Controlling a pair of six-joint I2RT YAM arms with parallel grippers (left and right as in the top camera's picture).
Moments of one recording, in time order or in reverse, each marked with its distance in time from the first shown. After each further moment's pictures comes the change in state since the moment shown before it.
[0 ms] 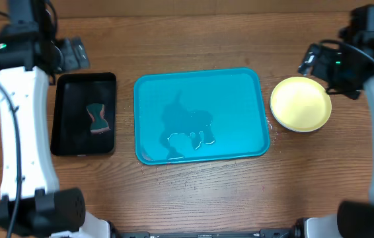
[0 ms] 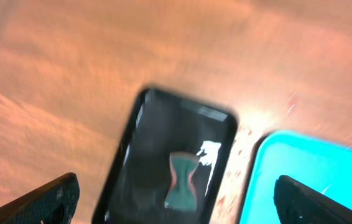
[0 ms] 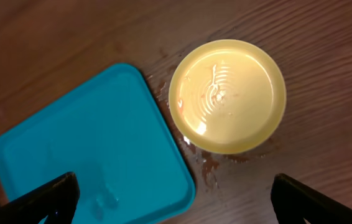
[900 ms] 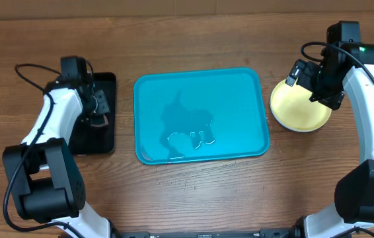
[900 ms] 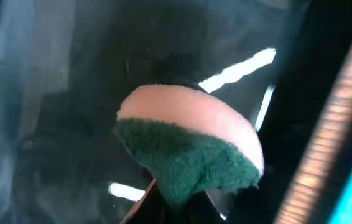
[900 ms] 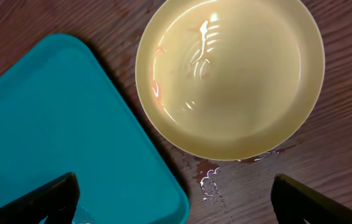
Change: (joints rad) left arm 0.004 0.116 -0.763 0.520 0.089 0.014; right arm 0.000 0.166 -0.246 0.183 -0.008 0.058
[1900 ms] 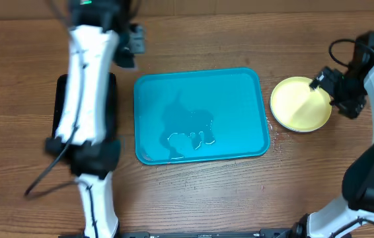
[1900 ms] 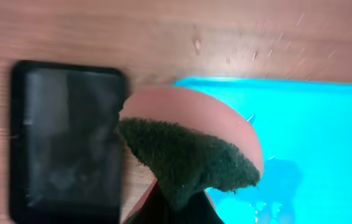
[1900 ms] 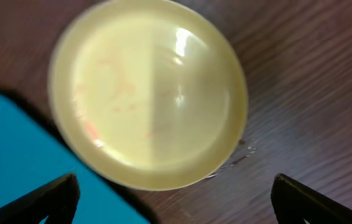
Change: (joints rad) left arm -0.327 0.327 1.410 -0.973 -0.041 -0.140; right arm -0.166 0.073 -0.009 0.011 0.010 0.015
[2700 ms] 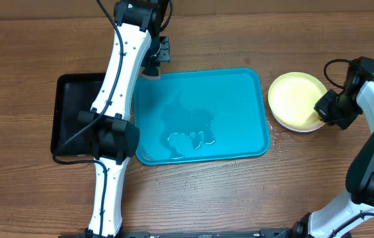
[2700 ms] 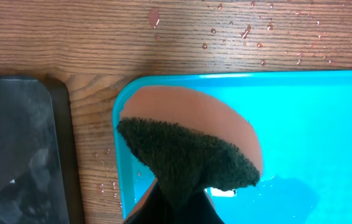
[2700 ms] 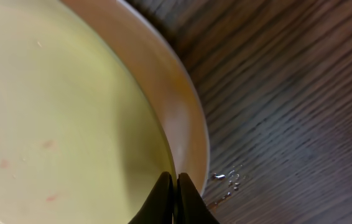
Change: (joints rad) left arm -0.096 0.273 0.001 0.092 0.005 -0.019; right arm -0.086 0.063 -0.271 0.242 0.019 0.040
